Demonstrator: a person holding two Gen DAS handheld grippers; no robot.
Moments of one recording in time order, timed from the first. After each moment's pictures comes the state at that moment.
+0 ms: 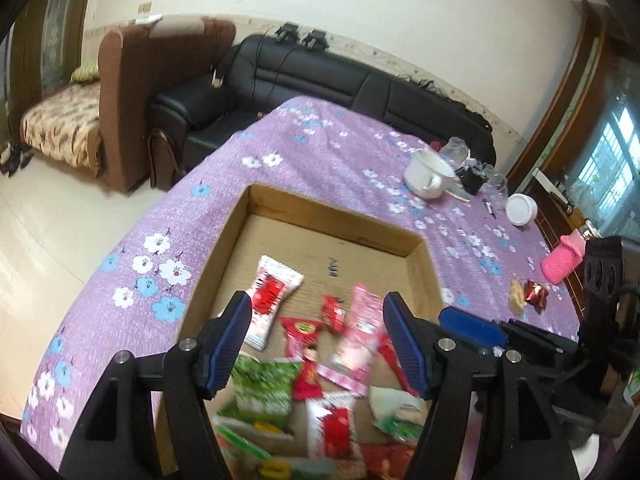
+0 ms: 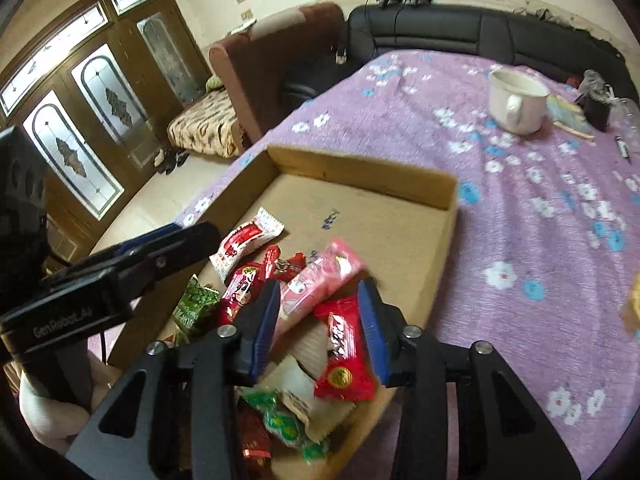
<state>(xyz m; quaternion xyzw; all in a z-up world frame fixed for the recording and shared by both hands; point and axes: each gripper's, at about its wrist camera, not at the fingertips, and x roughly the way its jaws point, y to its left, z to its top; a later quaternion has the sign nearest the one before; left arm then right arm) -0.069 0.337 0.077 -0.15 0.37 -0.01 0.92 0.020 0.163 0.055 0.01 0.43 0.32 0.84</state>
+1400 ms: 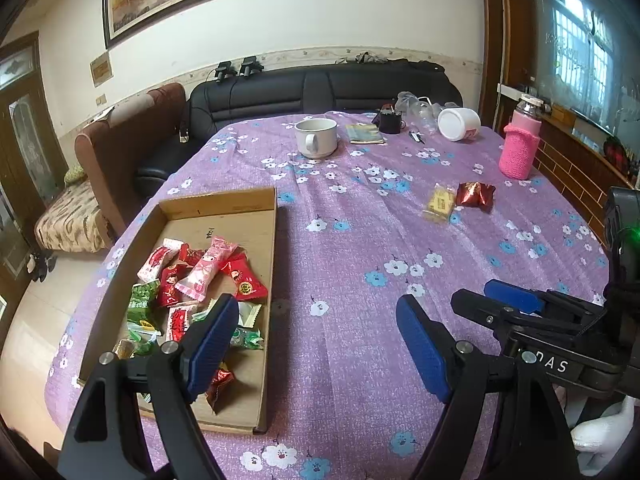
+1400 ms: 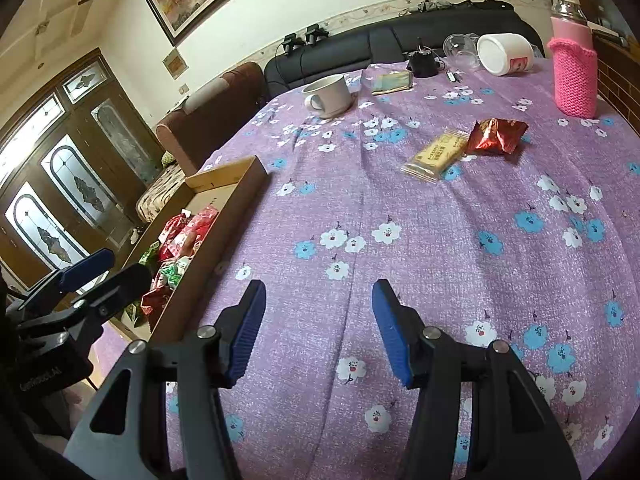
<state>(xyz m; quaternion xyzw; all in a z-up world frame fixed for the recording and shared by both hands) -0.154 0.136 0.093 0.04 0.36 0.00 0.93 -0.073 -0.056 0.037 0.12 0.40 0.23 0.88</state>
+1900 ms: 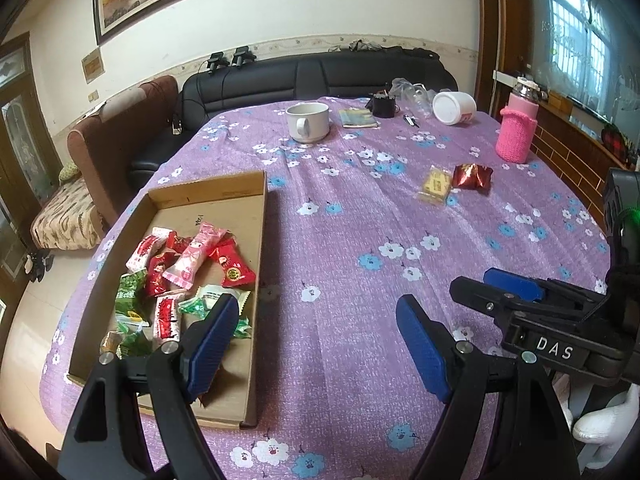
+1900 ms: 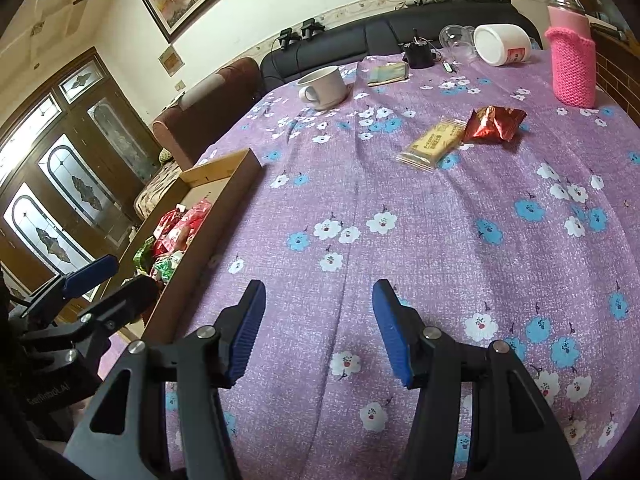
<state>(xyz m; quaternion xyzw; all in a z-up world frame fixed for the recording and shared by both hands) -0.151 0.128 0.079 0.05 0.38 -0.01 0.92 -0.070 -0.061 0.028 0.13 0.41 0.22 0.87</state>
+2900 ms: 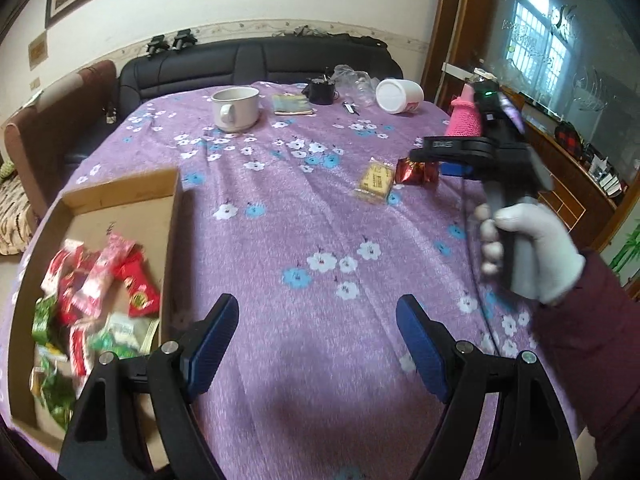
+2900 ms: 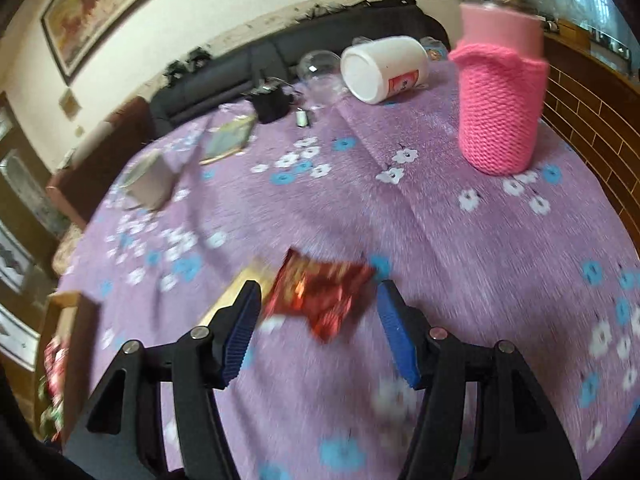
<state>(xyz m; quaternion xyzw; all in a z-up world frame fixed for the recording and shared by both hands) -0.107 0.109 0.066 0.01 0.41 -0.14 0.90 0.119 -0.162 0.021 0.14 0.43 0.04 0.89</state>
